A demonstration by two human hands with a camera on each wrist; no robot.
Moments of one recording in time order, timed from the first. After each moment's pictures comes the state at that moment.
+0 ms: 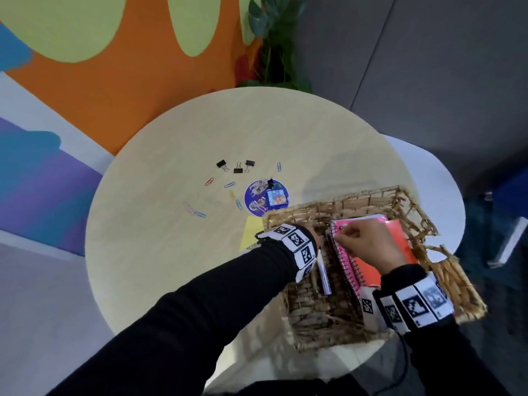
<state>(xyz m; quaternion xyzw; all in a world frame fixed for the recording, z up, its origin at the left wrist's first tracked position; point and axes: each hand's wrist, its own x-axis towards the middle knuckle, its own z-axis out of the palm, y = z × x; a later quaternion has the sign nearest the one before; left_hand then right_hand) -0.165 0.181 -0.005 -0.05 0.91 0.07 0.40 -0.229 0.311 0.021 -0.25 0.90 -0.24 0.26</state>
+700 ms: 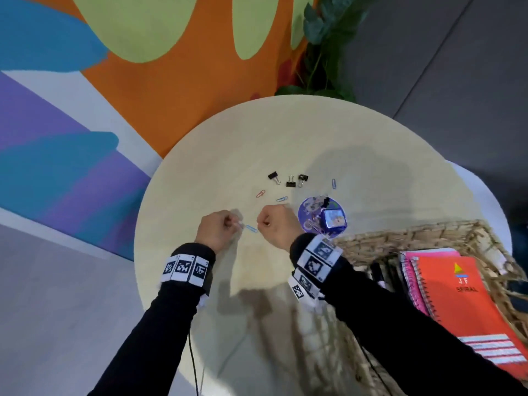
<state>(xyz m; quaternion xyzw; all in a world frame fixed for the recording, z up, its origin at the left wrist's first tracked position) 0.009 -0.056 -0.039 -0.46 0.81 0.37 0.00 -0.111 0.050 0.002 -0.38 0.82 -0.26 0.33</state>
